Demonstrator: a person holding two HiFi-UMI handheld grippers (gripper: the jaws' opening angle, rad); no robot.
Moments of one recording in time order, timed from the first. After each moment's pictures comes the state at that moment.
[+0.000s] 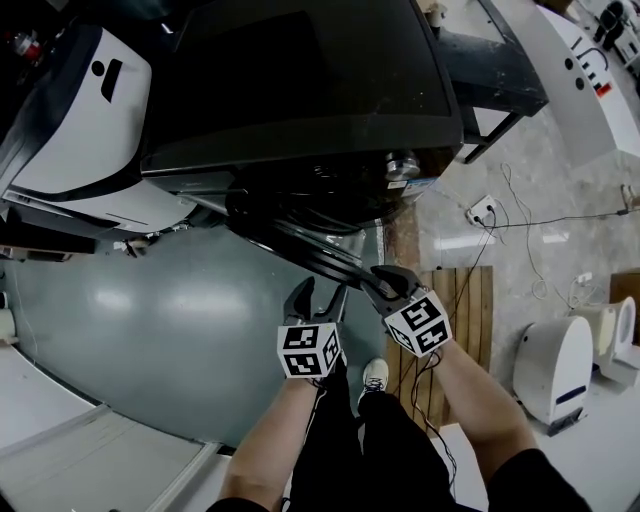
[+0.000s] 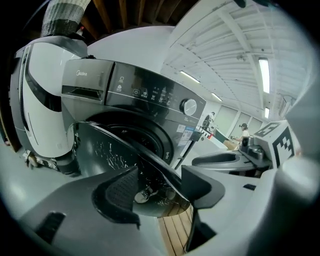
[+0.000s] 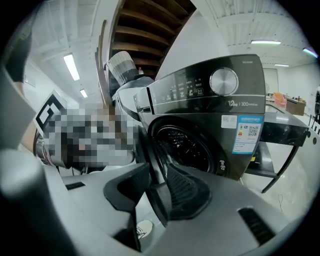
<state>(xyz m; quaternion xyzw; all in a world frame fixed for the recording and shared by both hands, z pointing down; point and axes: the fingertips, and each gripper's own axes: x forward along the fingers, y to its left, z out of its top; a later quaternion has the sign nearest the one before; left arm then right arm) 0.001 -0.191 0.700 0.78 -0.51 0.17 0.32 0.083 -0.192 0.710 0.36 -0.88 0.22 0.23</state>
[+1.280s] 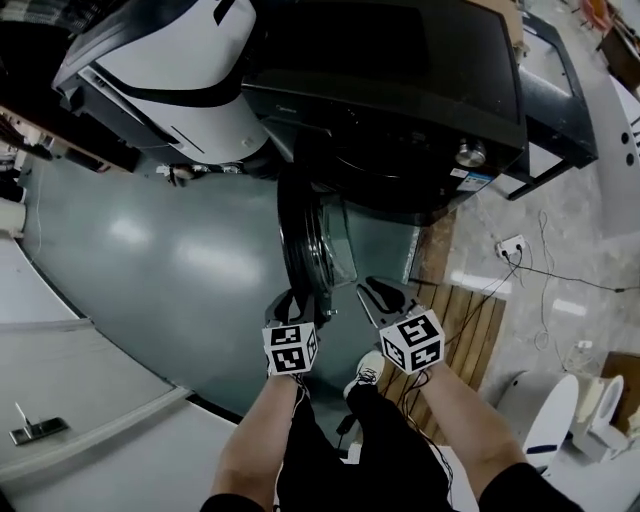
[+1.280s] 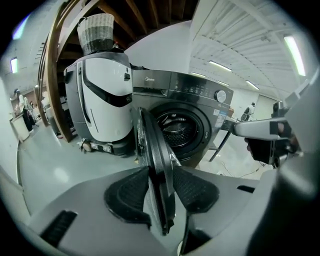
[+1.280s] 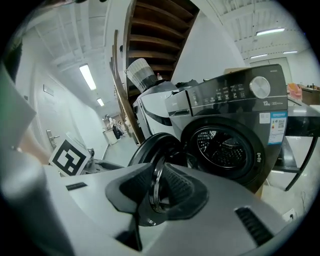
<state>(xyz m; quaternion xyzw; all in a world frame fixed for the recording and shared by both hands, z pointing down) -0.151 -0.033 0.720 0.64 -0.66 0.24 0.32 -0.013 -0.081 0.662 0.28 -0.91 0.24 0.18</state>
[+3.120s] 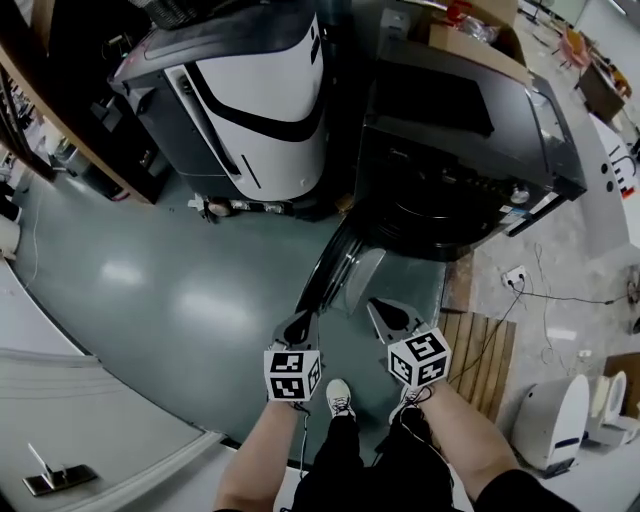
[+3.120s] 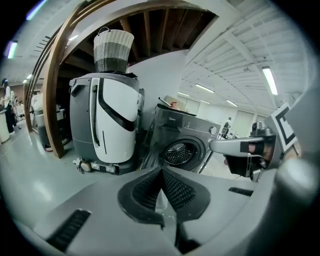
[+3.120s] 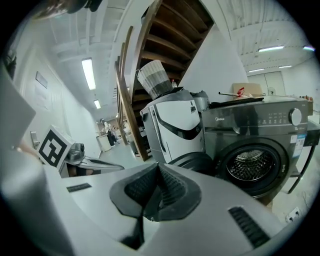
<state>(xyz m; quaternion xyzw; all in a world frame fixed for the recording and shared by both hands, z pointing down) -0.393 0.040 0.587 0.73 -0.61 0.15 0.27 -0.271 0.000 0.562 0.33 -0.91 0.21 0.14</state>
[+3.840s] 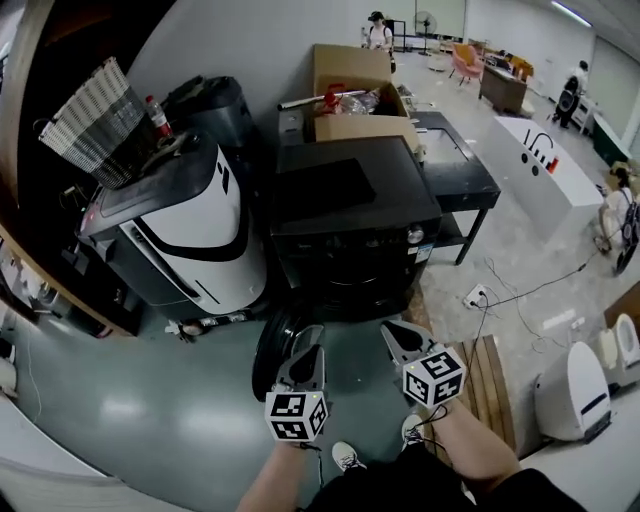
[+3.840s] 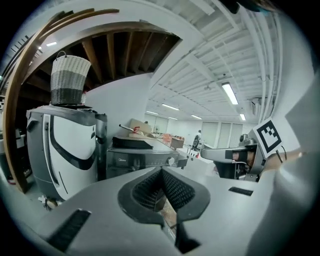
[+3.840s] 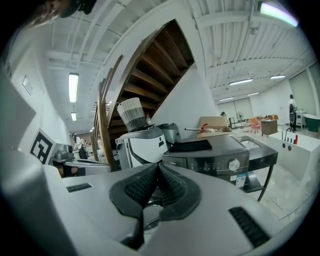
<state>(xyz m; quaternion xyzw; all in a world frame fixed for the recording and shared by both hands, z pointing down) -0.218 0.015 0.384 0.85 -0.50 0.08 0.16 -0.073 -0.001 0.376 0.49 -0.86 0.15 0.06</state>
